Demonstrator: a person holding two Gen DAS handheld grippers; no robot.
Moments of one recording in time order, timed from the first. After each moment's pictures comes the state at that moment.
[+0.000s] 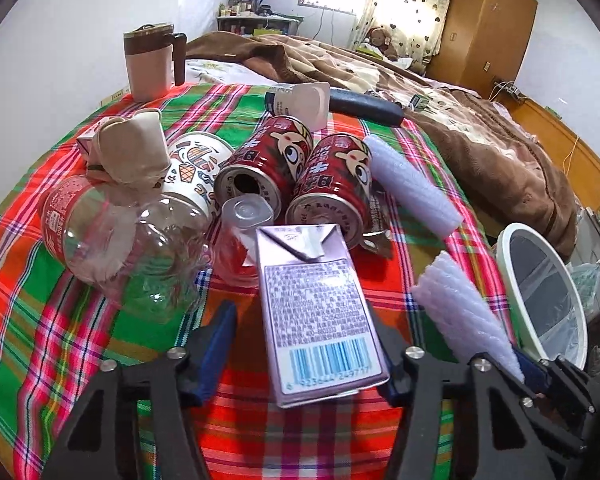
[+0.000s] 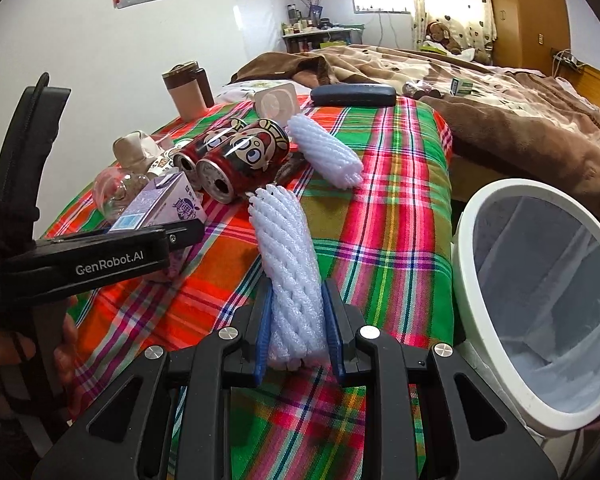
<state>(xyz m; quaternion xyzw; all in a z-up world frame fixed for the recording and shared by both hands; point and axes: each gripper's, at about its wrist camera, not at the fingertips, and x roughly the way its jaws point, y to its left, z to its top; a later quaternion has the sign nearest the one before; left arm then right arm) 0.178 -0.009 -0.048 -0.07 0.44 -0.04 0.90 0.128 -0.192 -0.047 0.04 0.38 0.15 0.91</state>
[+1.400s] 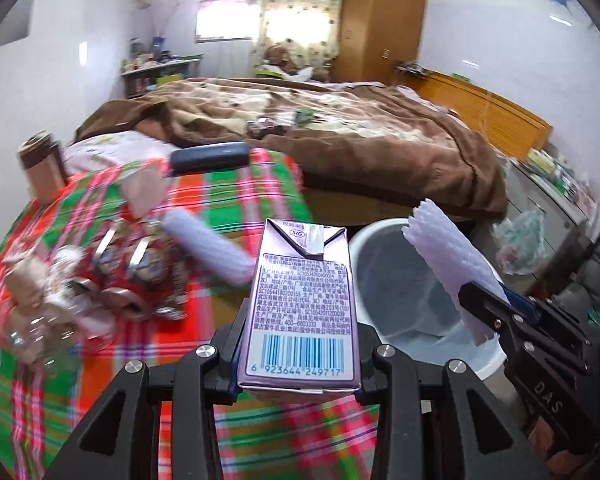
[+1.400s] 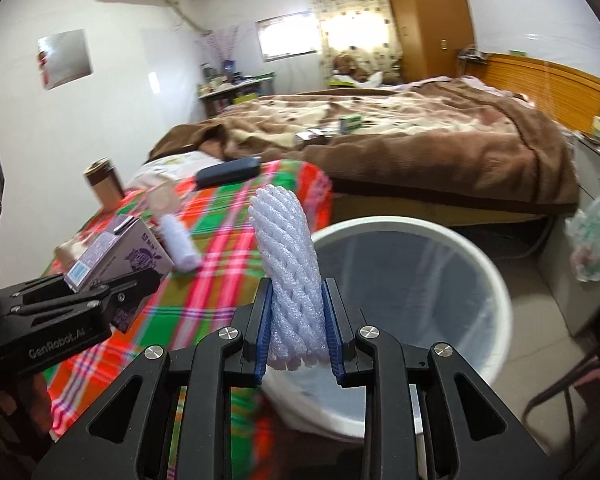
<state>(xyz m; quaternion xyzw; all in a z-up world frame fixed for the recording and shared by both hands) 0.148 -0.151 0.020 0.02 0.38 -0.19 0.91 0.106 -0.312 -0.002 0.11 0.31 0.01 0.94</state>
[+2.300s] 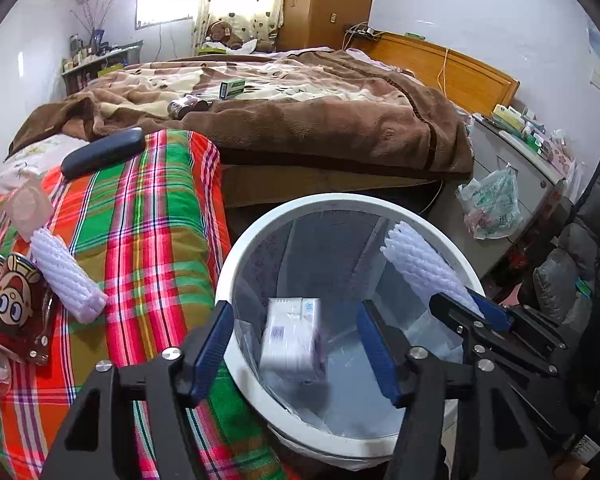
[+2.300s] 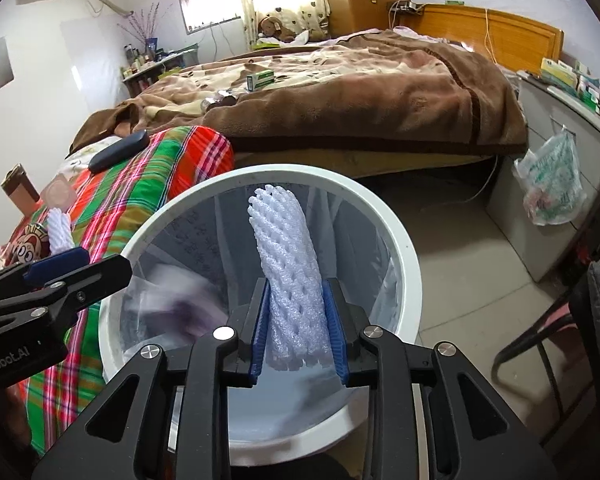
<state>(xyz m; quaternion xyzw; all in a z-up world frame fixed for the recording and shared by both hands) 0.180 -0.256 -0.019 0.05 0.42 -0.26 0.87 0.118 -0.382 -0.048 0.14 0.38 -0.09 0.91</state>
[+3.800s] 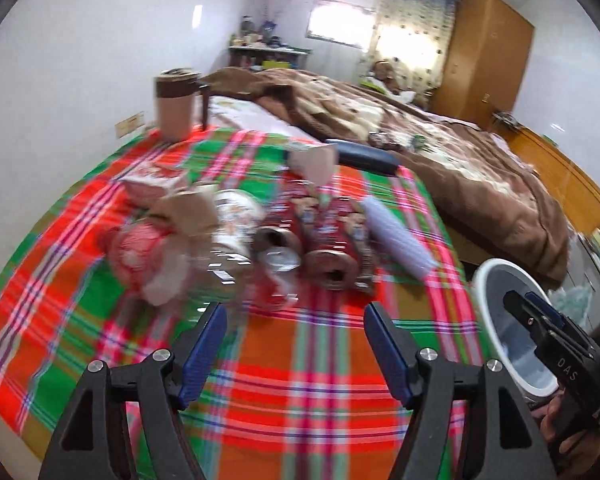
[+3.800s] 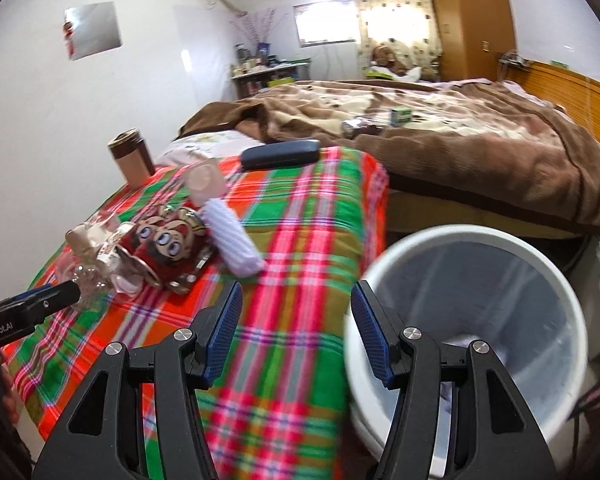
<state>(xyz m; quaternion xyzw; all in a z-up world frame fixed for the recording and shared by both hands) 0.145 0.018 0.006 -0.08 0.39 -0.02 0.92 0.152 -0.243 -0.012 0.08 0.33 0.08 0.94</state>
